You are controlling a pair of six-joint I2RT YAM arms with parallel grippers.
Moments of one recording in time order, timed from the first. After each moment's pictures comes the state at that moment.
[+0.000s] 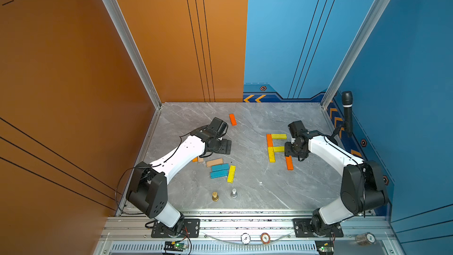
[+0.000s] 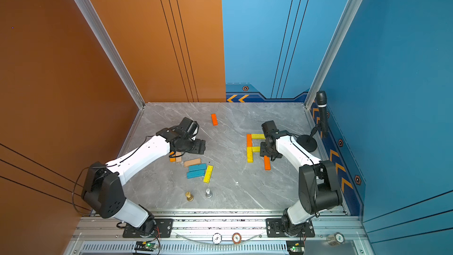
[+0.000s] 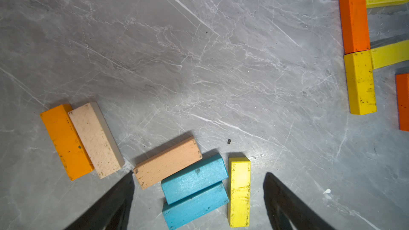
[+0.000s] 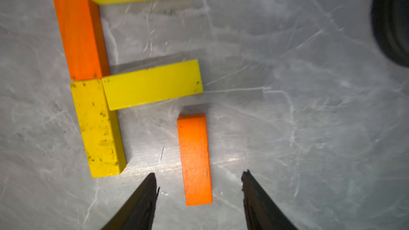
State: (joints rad) left arm -0.53 1.56 1.23 -0.77 -0.06 -0.38; right arm 0.26 1.57 1.05 -0.80 0.12 0.34
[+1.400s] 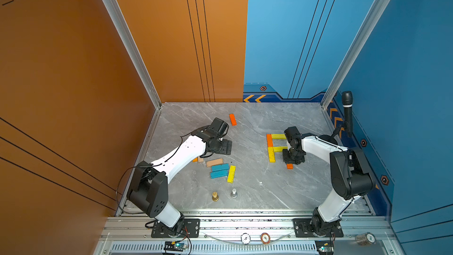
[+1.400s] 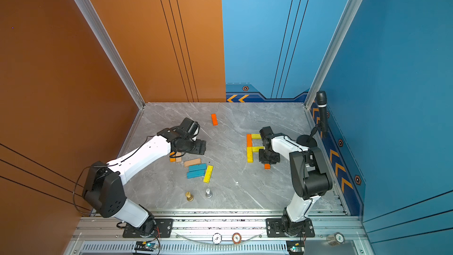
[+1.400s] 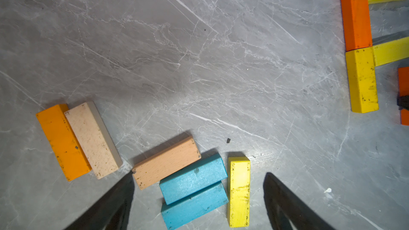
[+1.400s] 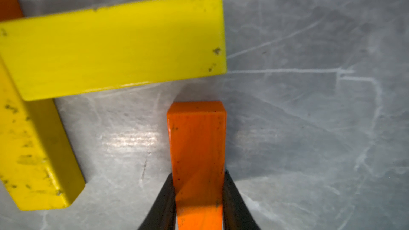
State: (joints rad) left arm -0.54 1.57 1.23 -0.77 -0.06 -0.38; right arm 0.22 1.73 1.03 -0.75 0.05 0.28
